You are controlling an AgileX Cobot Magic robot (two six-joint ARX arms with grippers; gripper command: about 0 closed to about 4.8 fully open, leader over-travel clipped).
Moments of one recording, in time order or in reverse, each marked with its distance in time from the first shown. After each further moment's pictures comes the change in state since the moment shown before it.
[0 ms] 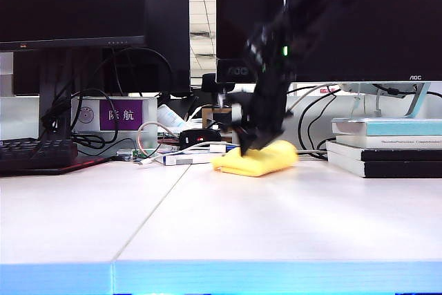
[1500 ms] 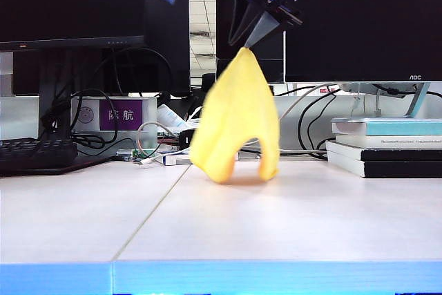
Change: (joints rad) left arm 0.122 0.346 0.004 0.338 -0.030 0.206; right arm 0.015 -0.406 0.002 -0.385 -0.340 0.138
